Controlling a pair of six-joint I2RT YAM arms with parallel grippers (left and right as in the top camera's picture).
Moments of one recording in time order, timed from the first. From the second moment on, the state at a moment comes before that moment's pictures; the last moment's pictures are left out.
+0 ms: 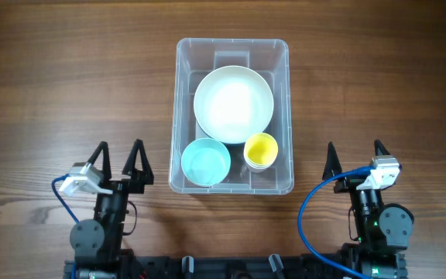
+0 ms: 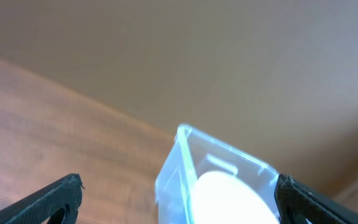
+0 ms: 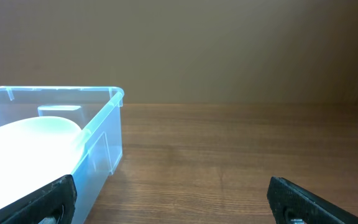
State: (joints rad) left arm -0.04 0.01 0.03 0.07 0.06 -0.55; right arm -0.10 0.02 0.03 -0.03 -0.14 0.01
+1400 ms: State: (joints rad) left arm -0.04 0.01 0.01 -0.06 0.16 -0.30; right arm -0.10 0.02 0.03 -0.03 -0.14 0.01
